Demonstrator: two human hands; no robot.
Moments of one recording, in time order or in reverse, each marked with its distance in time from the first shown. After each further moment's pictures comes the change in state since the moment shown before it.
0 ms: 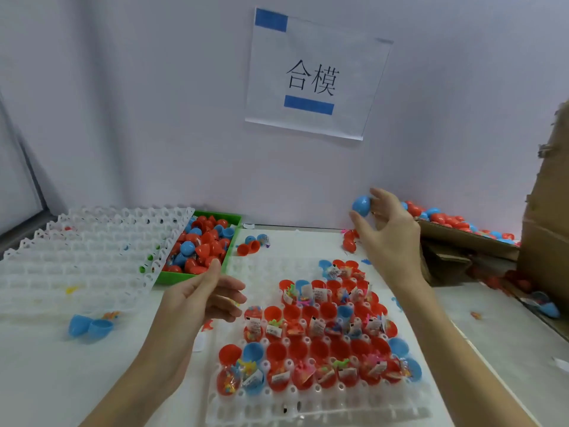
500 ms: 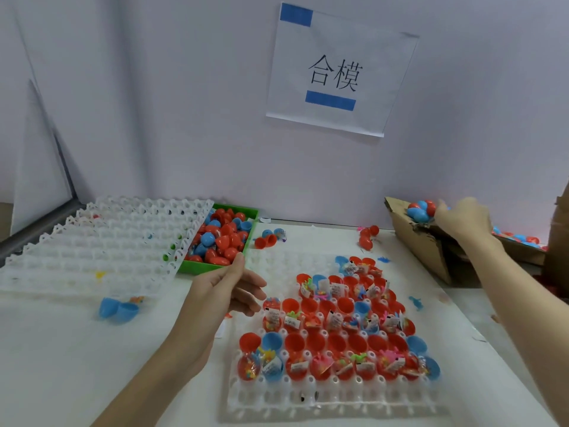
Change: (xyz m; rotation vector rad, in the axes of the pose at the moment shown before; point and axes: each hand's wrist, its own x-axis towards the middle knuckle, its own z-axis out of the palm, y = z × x) left_hand 0.000 -0.001 -0.002 0.005 -0.043 -0.029; right_hand 0.093 0.084 -0.043 -0.538 -0.038 0.516
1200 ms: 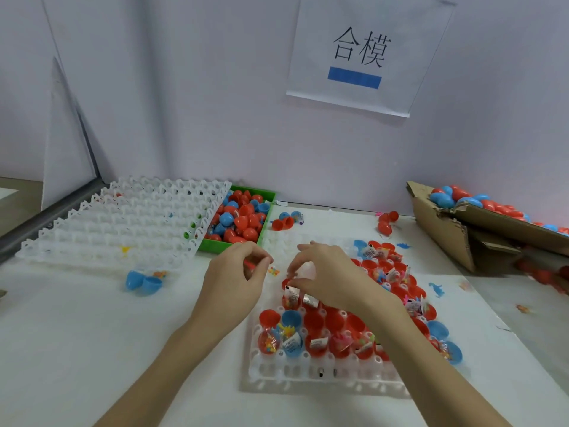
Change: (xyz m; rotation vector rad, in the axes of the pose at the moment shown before) left_hand 0.009 -0.020 -0.013 0.778 0.148 0.367; right_hand -0.227 -0.083 0.062 0.002 -0.743 -0.824
